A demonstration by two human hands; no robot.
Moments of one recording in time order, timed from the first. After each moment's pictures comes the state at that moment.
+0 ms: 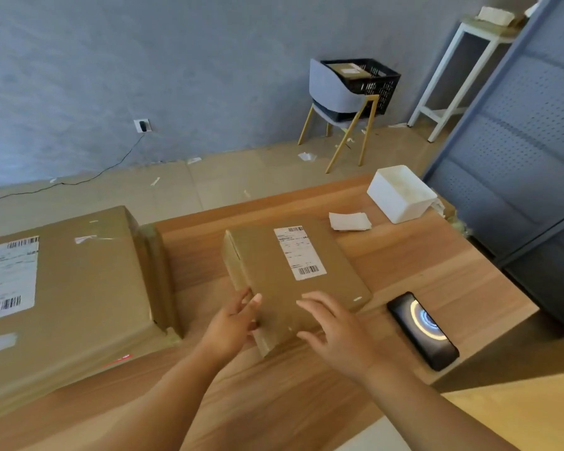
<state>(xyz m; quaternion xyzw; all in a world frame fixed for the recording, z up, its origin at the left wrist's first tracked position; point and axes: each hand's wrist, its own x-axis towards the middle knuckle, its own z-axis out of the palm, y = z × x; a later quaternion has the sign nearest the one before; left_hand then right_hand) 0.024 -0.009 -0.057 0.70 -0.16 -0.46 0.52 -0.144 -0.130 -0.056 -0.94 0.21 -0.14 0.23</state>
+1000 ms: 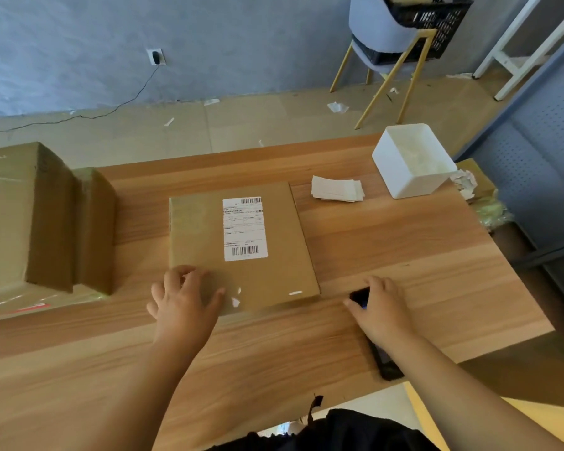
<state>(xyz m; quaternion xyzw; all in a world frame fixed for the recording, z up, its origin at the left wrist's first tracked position) -0.050 -0.073 -0.106 0.95 -0.19 -0.09 0.23 -0.245 -0.313 -0.128 -0.86 0.47 0.09 0.20</state>
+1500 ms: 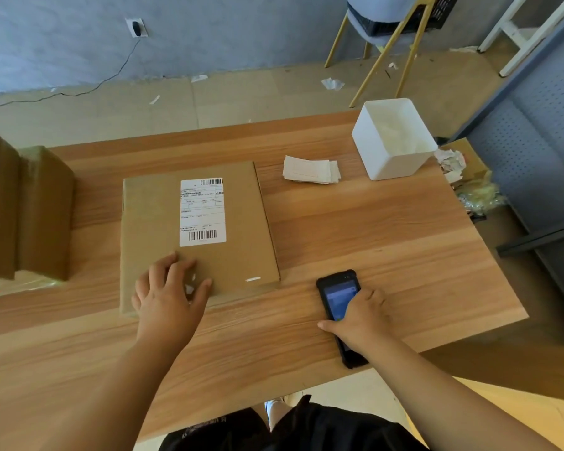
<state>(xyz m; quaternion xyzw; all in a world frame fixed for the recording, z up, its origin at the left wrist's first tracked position) -0.097 -0.110 -0.115 0.95 -0.19 -0.09 0.24 -0.289 -0.331 -0.162 -0.81 0.50 0.23 0.19</state>
